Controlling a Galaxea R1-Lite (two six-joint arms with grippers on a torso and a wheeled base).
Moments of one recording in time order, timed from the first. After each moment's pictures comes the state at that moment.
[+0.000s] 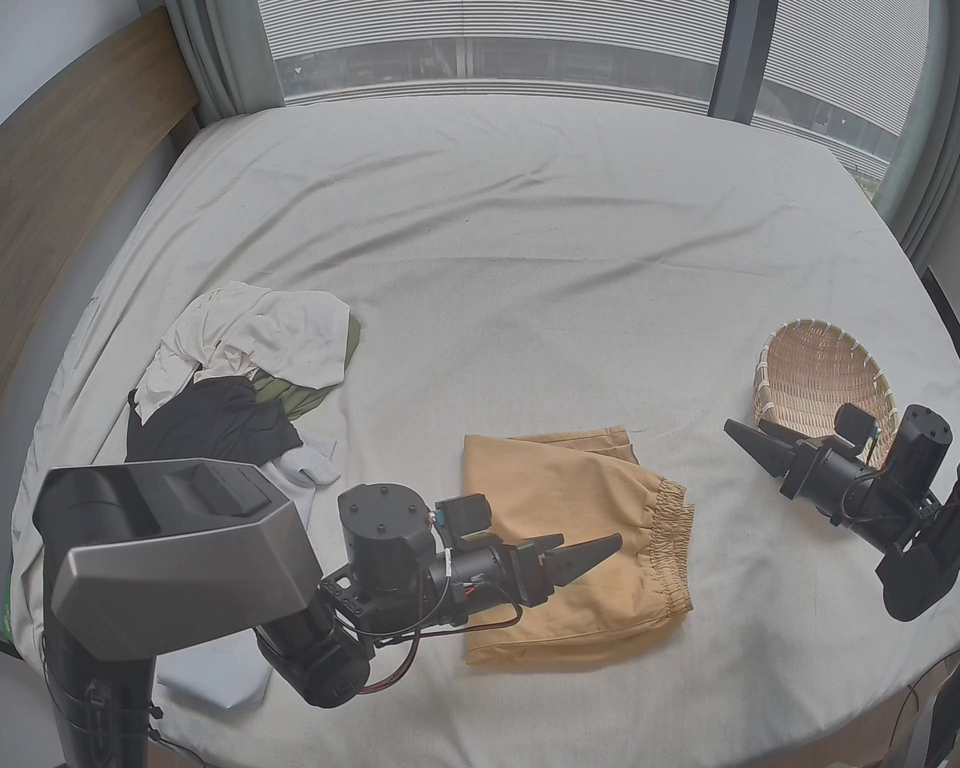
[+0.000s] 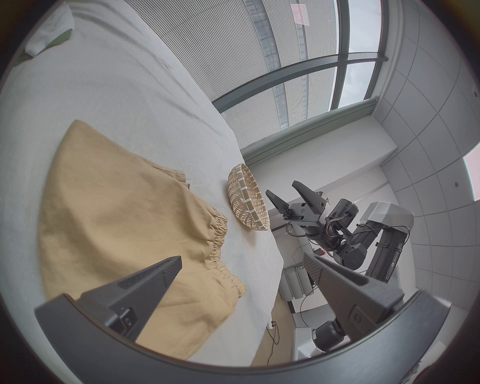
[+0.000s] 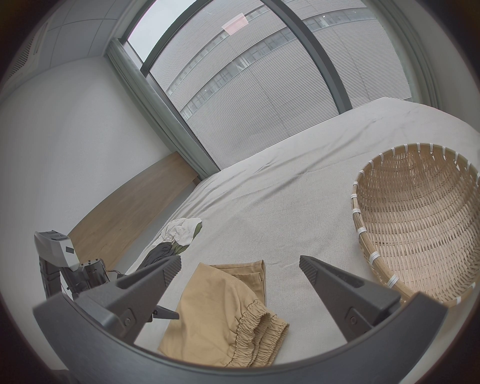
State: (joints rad) left arm -0.69 2.30 -0.75 -1.45 -0.44 -0.67; right arm 0.08 1.88 -0.33 -1.54 0.49 0.36
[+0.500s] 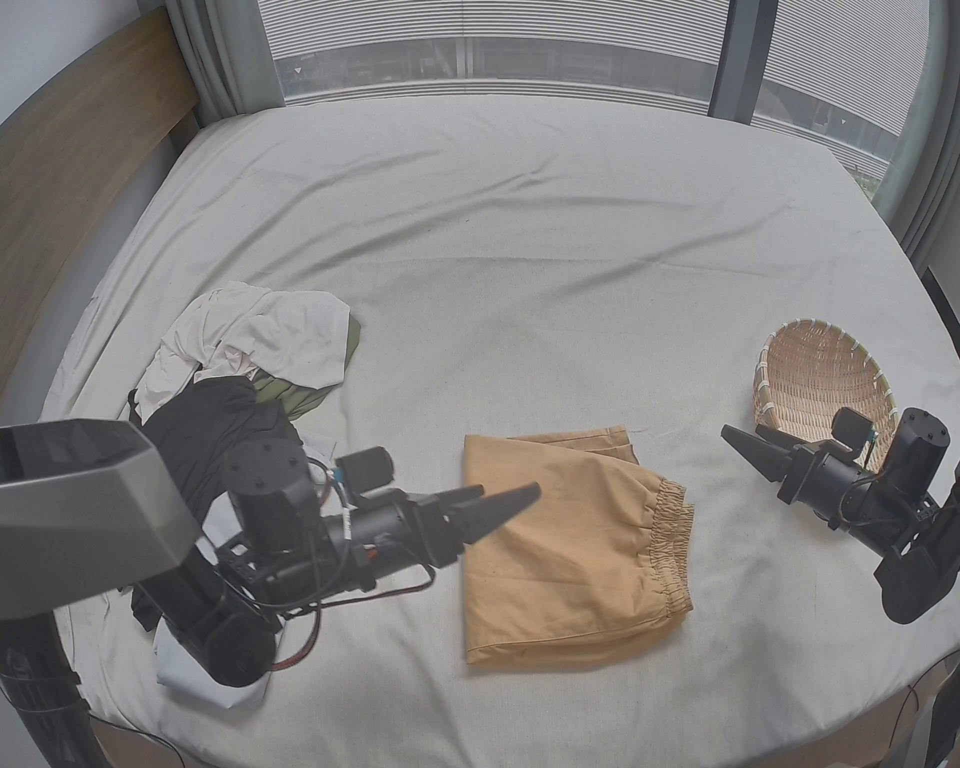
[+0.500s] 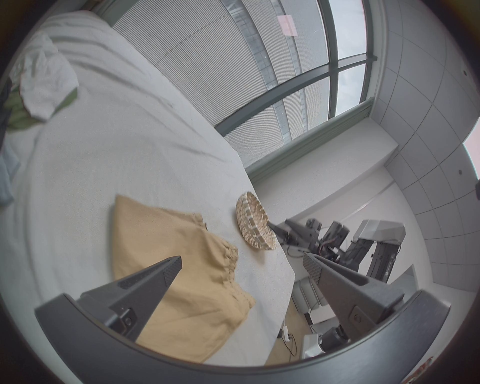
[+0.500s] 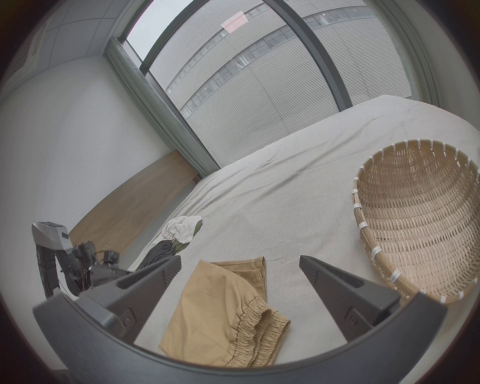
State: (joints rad) left arm -0.52 2.07 -0.57 -1.47 -0.47 -0.62; right arm 0.08 1.89 -0.32 -1.54 0.49 0.36
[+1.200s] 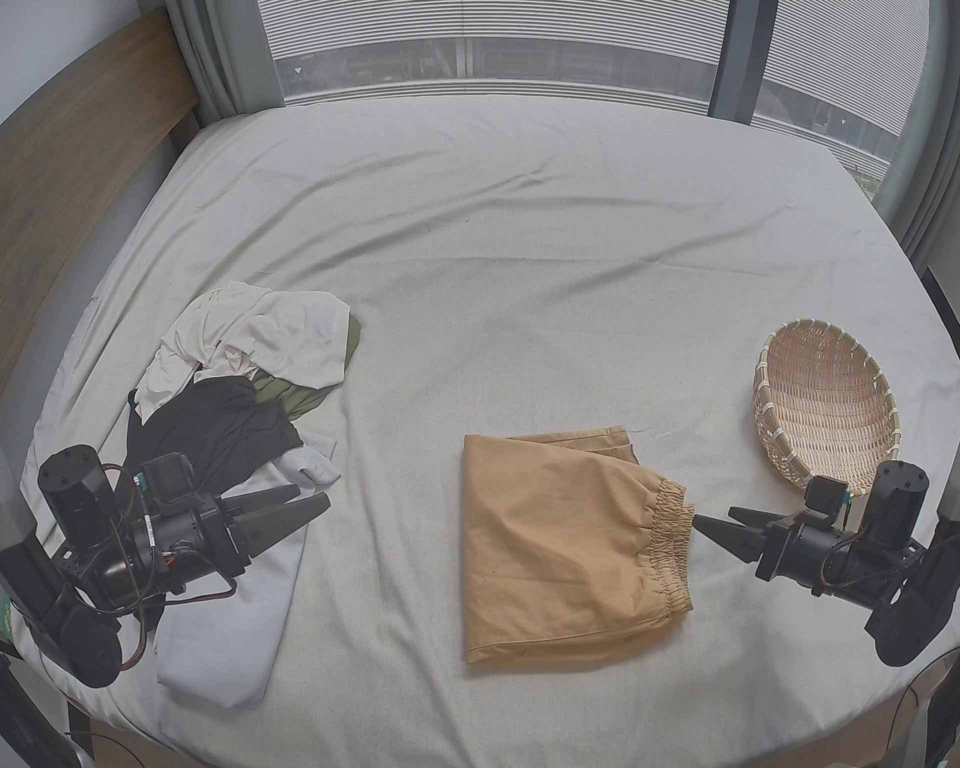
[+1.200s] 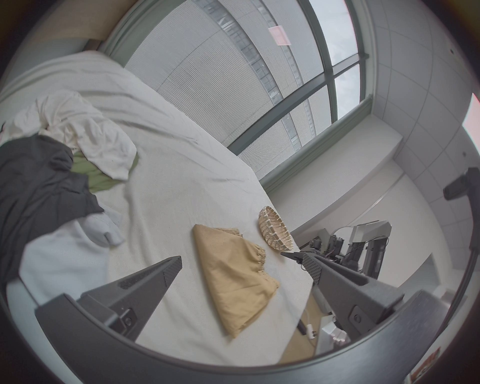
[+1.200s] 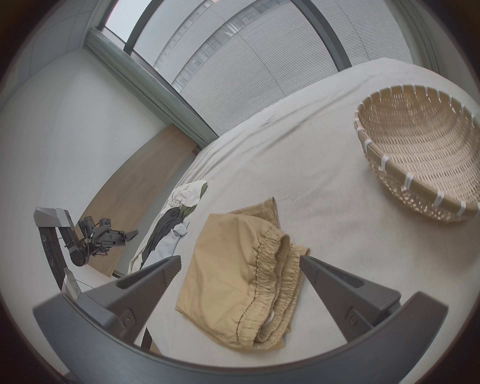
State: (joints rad) left arm -0.09 1.84 -0.21 -1.55 -0.78 -0.45; right arm 0.17 1.95 -0.14 -1.54 0.49 0.35
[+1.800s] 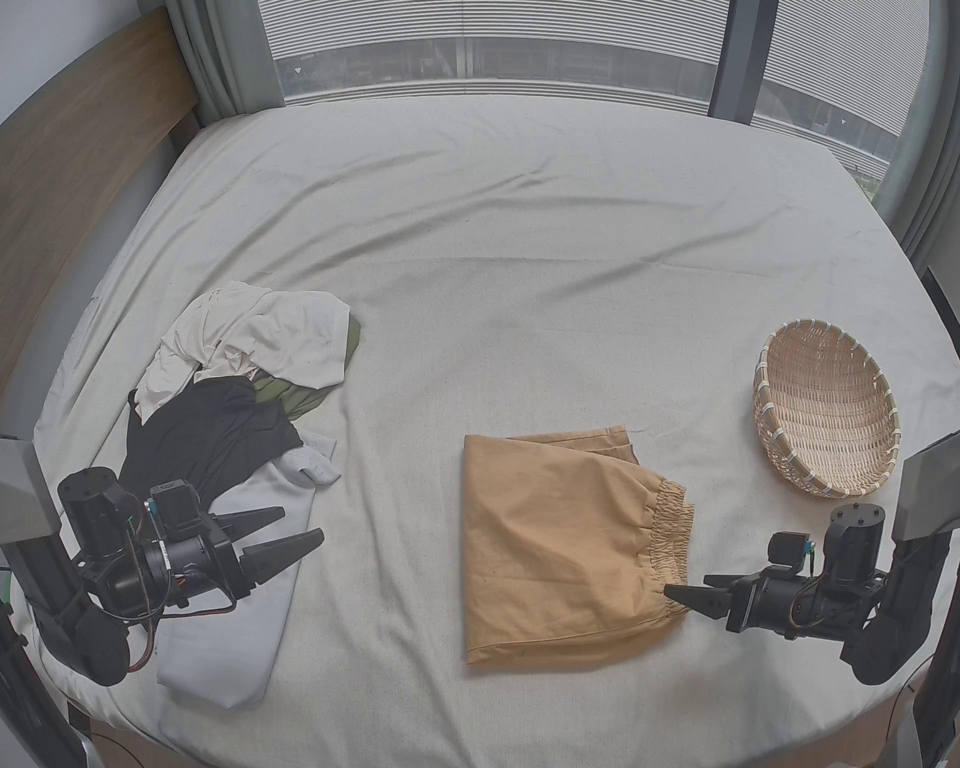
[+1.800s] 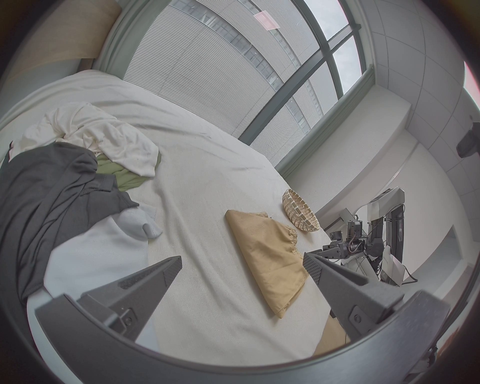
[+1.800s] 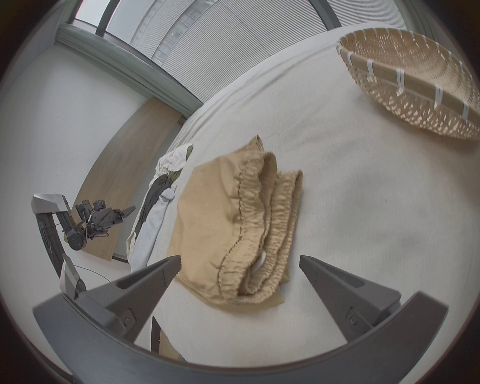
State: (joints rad) left arm -0.03 1.98 -0.19 -1.55 -0.78 -0.24; right arm 0.21 2.14 -0.09 -1.54 0.48 0.33
